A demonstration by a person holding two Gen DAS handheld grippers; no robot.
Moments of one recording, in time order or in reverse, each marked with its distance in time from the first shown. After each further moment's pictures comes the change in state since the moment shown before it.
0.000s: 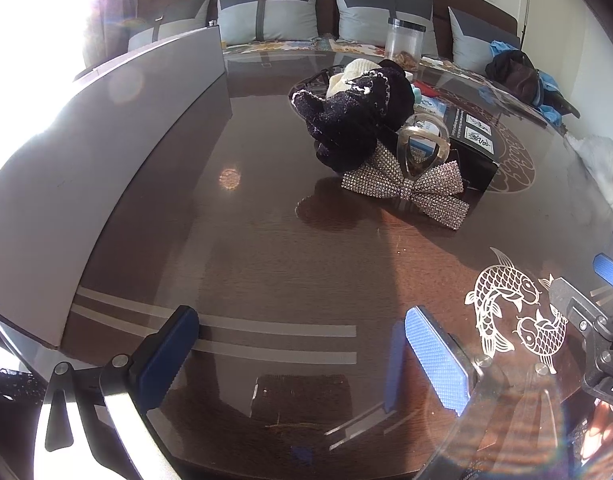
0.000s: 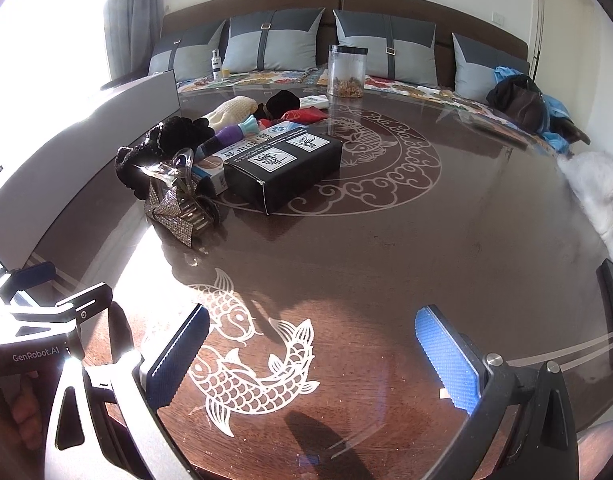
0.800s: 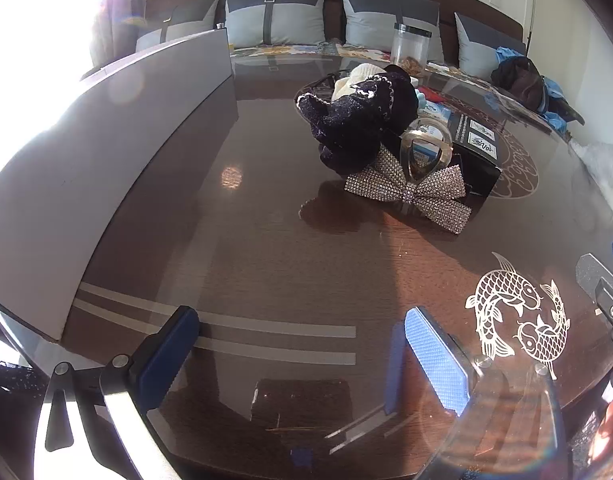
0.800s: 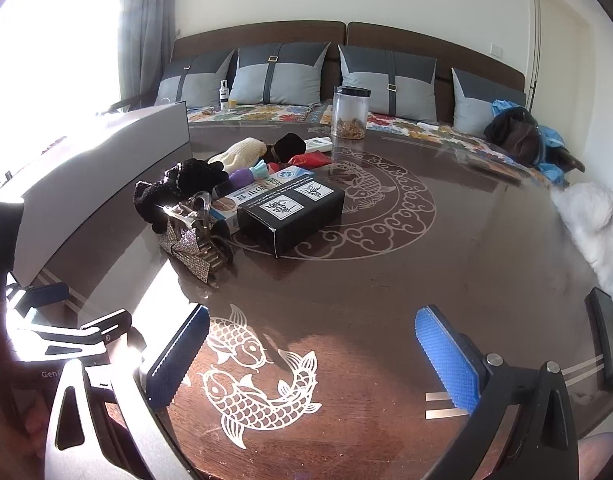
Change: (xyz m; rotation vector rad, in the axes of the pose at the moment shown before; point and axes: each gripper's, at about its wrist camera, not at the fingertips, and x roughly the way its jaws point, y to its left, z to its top) left arm -0.003 -0.001 0.000 -0.022 -0.019 0.021; right arm -0.026 0.006 0.009 -0.030 -0.126 -0.004
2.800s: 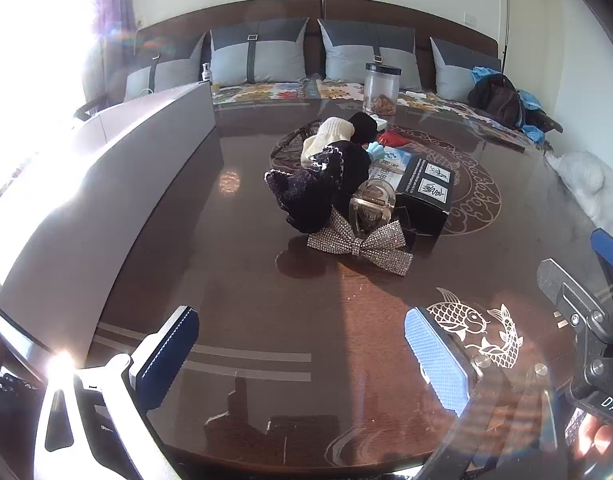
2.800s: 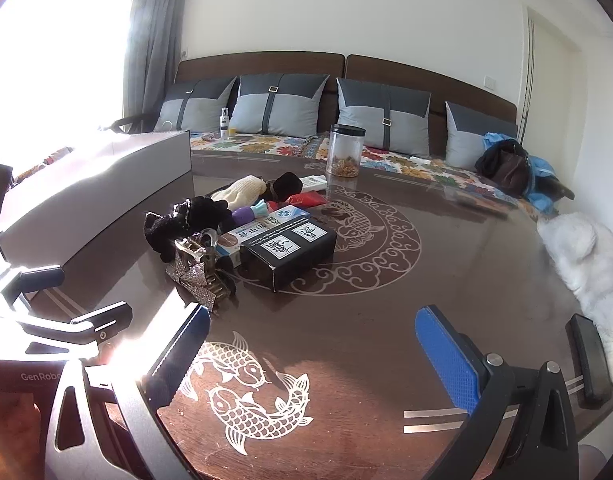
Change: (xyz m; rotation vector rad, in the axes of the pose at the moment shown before) left arm -0.046 -0.016 0.013 0.041 -0.125 -0.033; right arm -0.031 0.004 0.009 -0.037 -0.121 -0.031
